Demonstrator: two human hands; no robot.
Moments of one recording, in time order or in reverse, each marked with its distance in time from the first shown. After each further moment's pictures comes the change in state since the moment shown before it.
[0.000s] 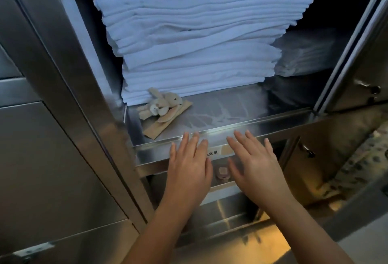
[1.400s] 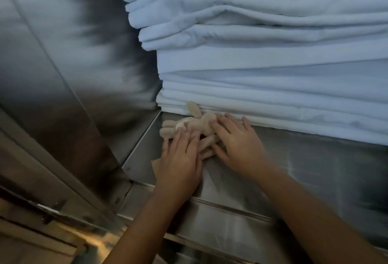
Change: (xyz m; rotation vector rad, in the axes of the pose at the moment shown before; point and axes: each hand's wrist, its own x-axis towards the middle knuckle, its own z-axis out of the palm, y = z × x) left_hand 0.149 -0.116 0.081 0.298 0.143 -0.466; right_hand 0.252 0.033 0.198 0.278 -0.087 -0.646
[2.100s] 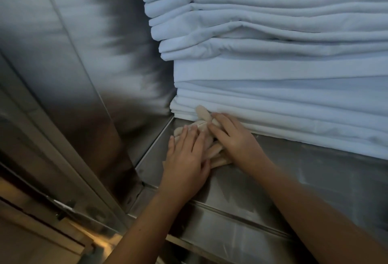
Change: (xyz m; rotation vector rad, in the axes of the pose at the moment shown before) left_hand 0.008 -0.009 -0.006 0.088 0.002 0.007; right_hand 0.029 0.007 0.022 0.052 0.215 -0.286
